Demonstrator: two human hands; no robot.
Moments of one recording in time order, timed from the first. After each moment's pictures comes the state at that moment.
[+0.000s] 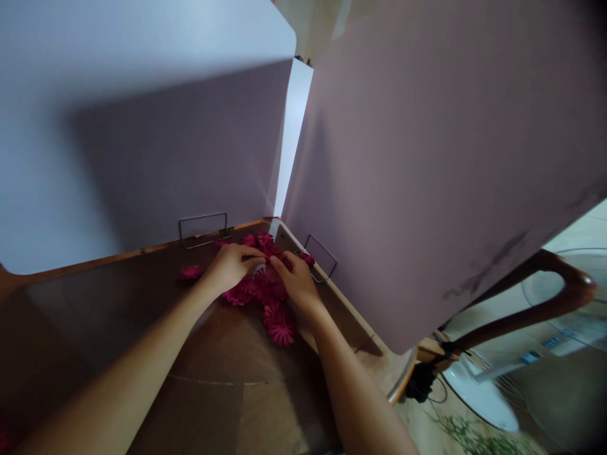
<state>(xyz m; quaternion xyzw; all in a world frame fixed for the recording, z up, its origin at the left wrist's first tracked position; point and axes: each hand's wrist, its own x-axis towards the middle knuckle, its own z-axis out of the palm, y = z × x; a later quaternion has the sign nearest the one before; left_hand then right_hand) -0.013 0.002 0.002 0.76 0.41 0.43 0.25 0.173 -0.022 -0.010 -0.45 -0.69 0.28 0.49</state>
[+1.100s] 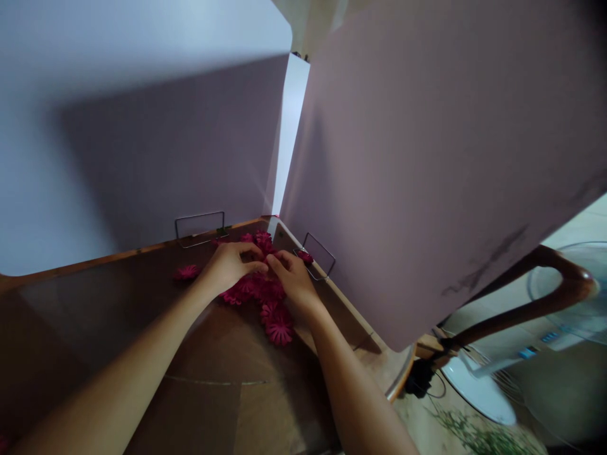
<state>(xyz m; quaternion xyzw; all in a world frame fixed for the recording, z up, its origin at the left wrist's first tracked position) -0.010 -0.002 0.003 0.77 0.39 0.44 0.23 0.169 -0.024 -0.010 -0.42 -0.65 0.39 0.50</state>
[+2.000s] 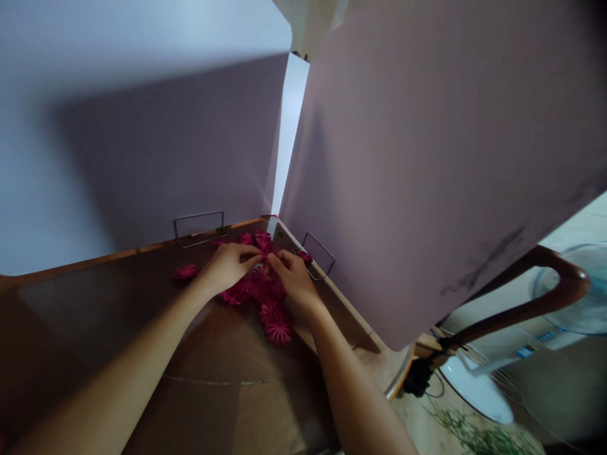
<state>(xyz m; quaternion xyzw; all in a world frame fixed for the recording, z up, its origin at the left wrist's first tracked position) -0.010 -0.005 0.009 0.79 0.43 0.39 0.19 0.171 -0.027 -0.006 -0.40 -0.65 0.40 0.50</state>
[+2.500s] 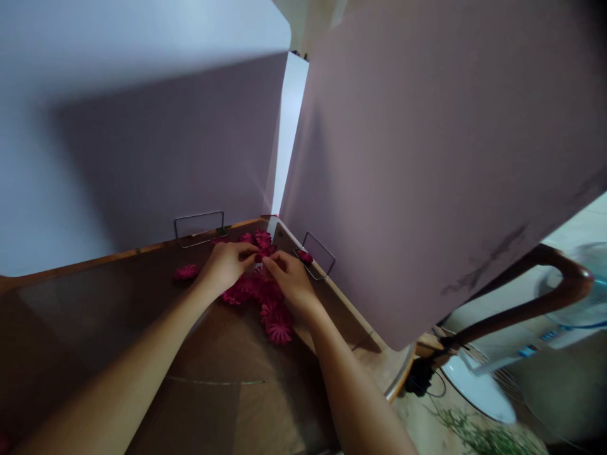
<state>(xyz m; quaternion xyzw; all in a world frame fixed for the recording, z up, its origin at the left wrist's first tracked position) -0.011 -0.001 0.004 0.77 0.48 0.41 0.12 0.170 -0.024 -0.011 -0.43 -0.69 0.33 0.47</state>
